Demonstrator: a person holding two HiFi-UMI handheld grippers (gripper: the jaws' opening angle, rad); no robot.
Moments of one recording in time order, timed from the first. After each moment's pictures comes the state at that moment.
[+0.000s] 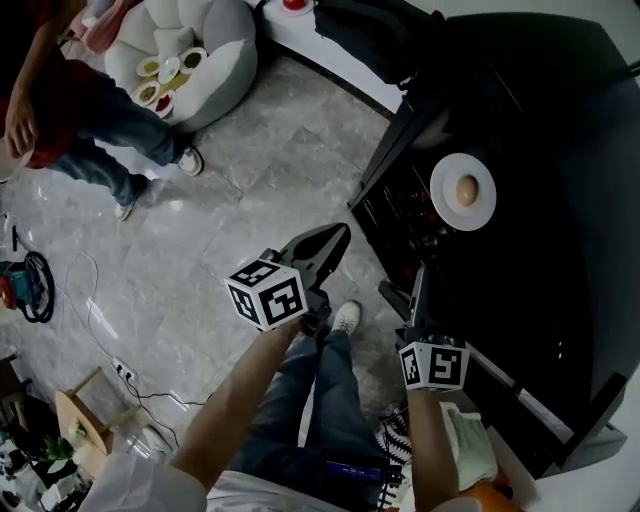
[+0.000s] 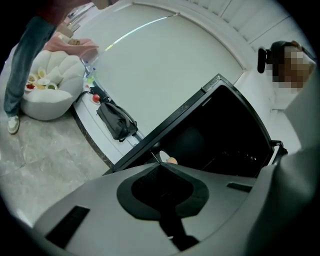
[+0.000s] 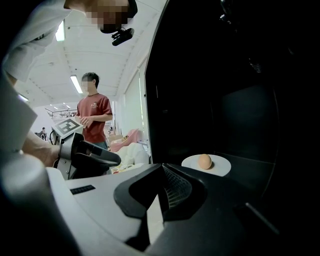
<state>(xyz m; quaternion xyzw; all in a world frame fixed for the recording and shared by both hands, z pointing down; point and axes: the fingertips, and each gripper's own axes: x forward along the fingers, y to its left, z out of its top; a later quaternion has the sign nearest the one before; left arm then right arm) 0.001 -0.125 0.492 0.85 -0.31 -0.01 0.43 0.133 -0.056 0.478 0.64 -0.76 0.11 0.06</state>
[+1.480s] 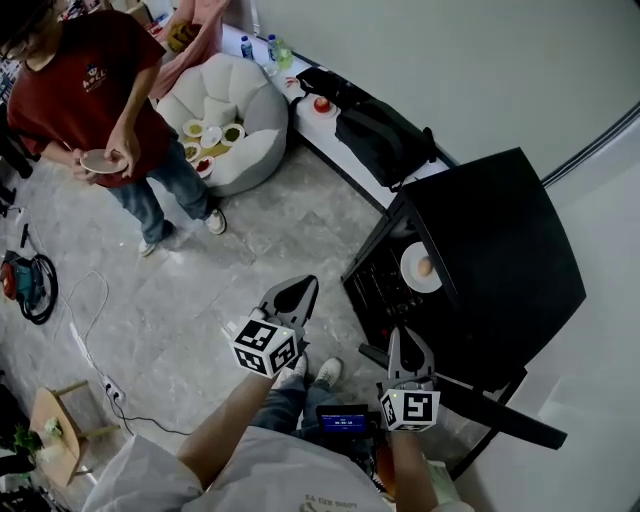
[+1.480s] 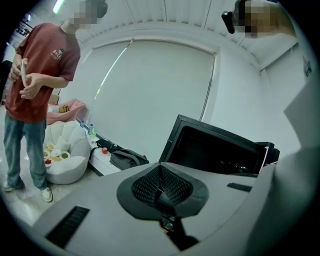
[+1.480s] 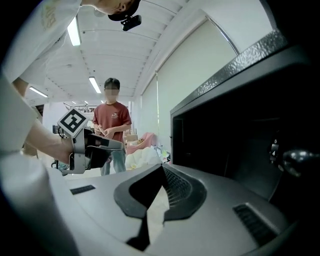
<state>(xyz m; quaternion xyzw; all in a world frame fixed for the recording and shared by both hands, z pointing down) -0.074 -0.104 0.329 0.87 -0.44 0.02 0.22 0.097 -0.018 0.336 0.59 -0.80 0.08 0.09</state>
